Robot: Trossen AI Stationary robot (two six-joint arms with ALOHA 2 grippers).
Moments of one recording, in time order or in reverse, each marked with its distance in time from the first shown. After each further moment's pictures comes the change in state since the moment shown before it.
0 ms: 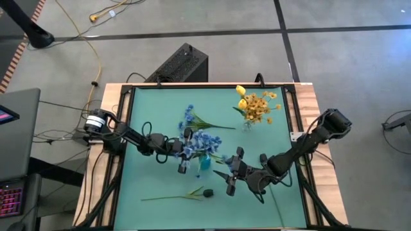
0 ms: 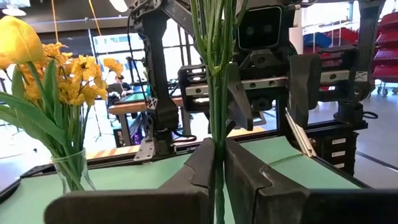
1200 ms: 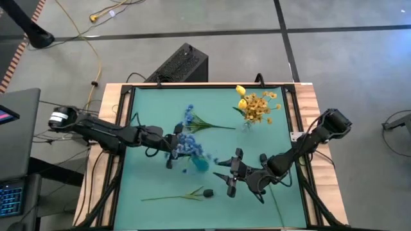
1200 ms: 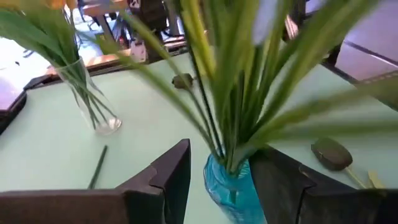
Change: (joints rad) left arm 0.045 -0.502 0.023 -1.022 0.036 0.066; right arm 0.000 0.000 0.000 -0.017 -0.050 0.017
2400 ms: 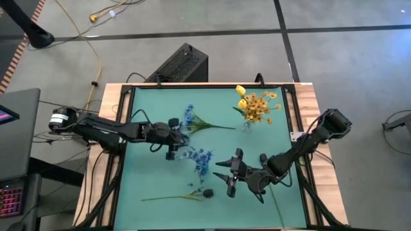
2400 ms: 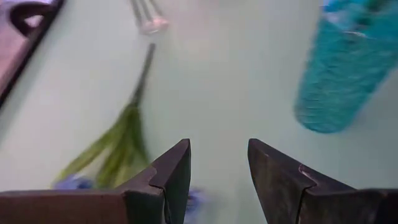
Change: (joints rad) left arm 0.127 0.006 0.000 -0.281 -0.124 0.029; right arm 0.001 0.000 0.000 0.002 0.000 0.052
